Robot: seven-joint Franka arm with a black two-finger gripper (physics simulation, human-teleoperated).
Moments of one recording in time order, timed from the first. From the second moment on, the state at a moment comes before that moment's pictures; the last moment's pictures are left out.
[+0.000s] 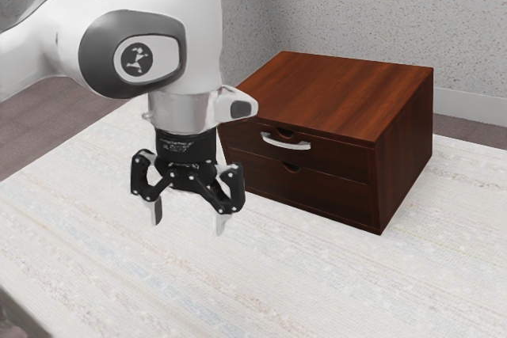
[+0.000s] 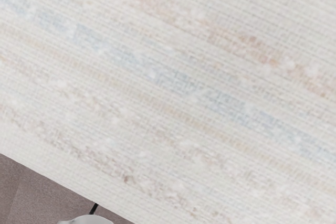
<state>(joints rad) -0.17 -0.07 0.02 -1.62 0.03 1.17 -0.52</state>
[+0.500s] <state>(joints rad) -0.10 -0.07 0.04 -1.60 -0.04 1.66 -1.19</state>
